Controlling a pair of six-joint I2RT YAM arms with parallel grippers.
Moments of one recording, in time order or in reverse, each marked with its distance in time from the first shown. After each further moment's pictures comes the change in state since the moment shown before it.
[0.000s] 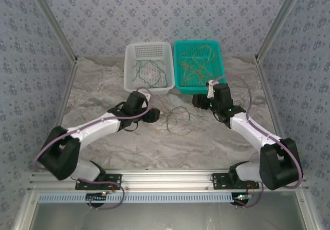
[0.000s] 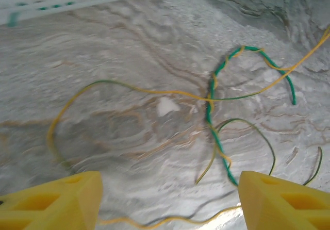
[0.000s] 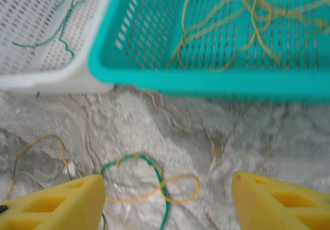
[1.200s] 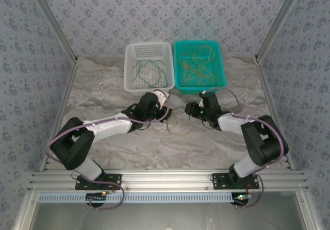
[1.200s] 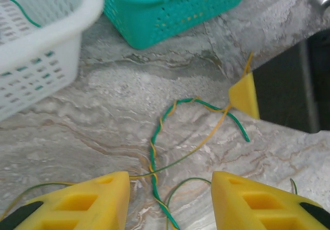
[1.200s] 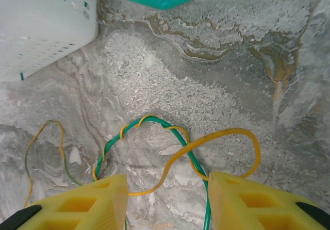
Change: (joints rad) left arm -0.115 0.092 0.006 0.305 -0.064 0.180; right arm 0.090 0.288 -0.067 0.260 -0.072 0.358
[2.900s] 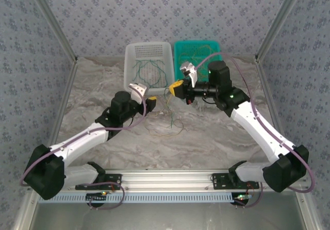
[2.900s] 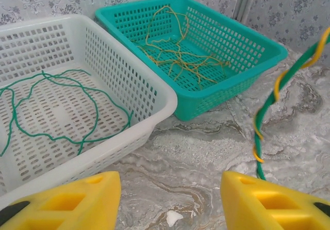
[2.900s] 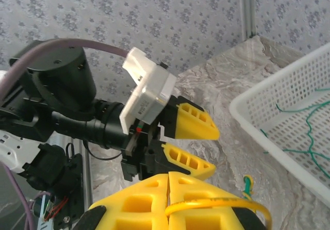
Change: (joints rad) left arm 0.157 -0.357 -0.156 0.089 0.055 0.112; right arm 0.093 -0.296 0.578 -0.497 -0.565 -0.653
